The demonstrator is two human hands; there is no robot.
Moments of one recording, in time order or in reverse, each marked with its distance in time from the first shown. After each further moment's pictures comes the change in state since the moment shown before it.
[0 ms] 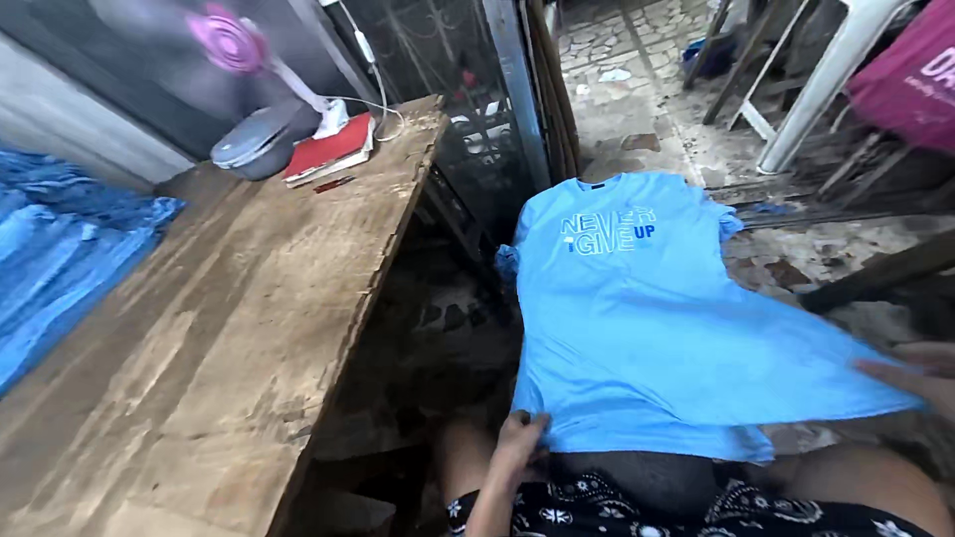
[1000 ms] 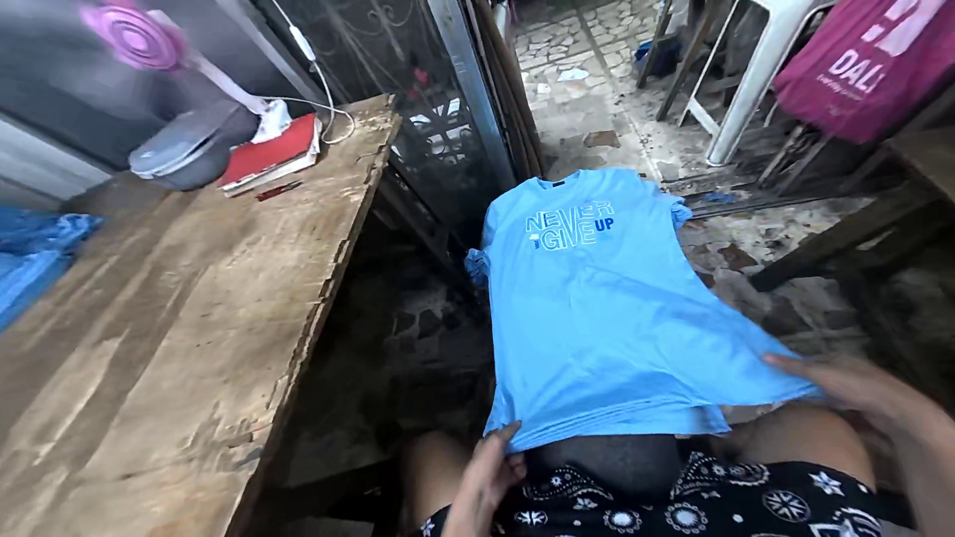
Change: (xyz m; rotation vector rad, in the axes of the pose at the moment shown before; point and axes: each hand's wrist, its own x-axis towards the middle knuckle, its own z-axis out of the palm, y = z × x) left_hand -0.030 -0.014 0.010 -0.502 -0.102 -0.204; right_hand 0.014 0.049 0.022 -0.054 -0.148 0.151
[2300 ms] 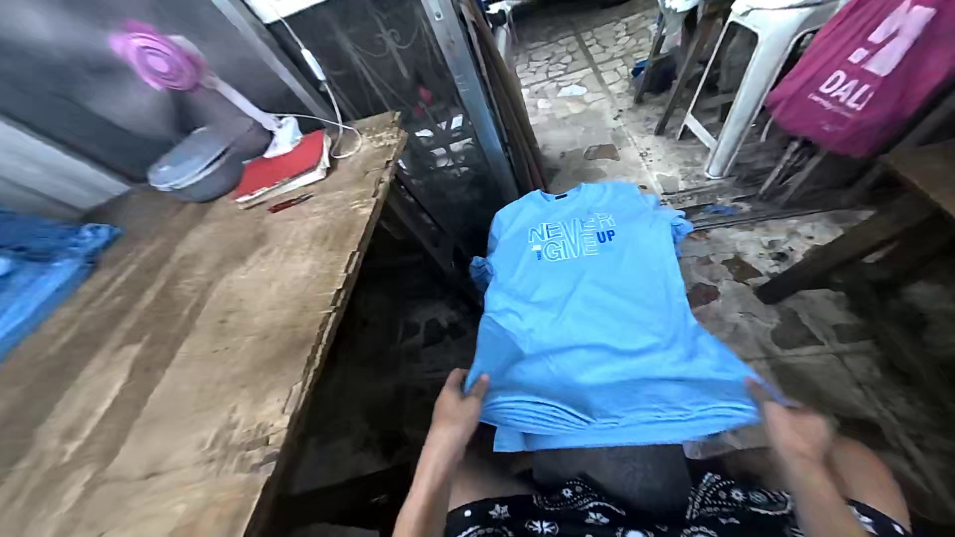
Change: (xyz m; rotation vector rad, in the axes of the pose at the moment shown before) left_hand -0.045 0.118 -0.002 0.697 0.207 0.598; right_hand 0.022 0.051 0.120 0.407 0.491 0.117
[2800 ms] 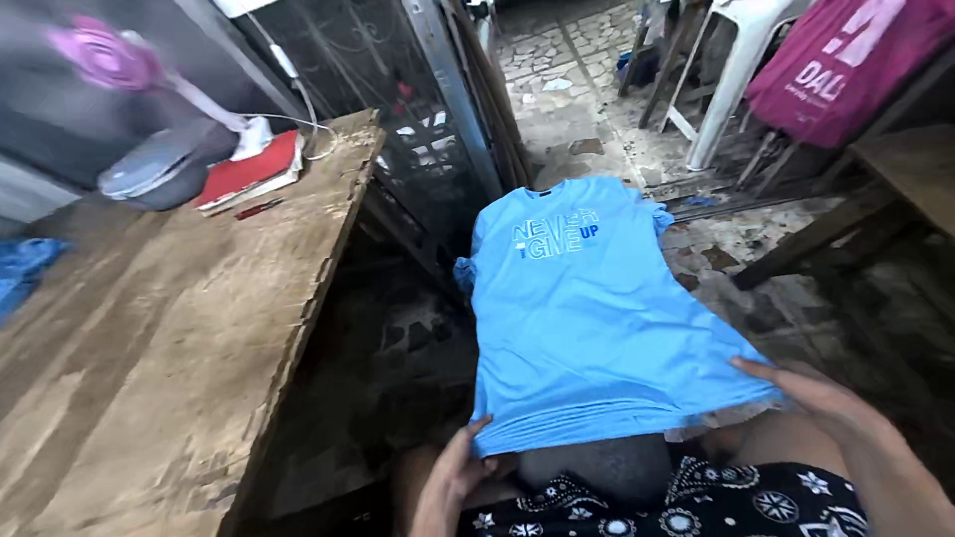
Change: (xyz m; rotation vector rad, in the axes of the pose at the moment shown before) left_hand 0.015 -0.103 0.053 -0.693 -0.338 -0.579; right_hand 0.030 -0.064 -0.073 -0.118 -0.579 -0.015
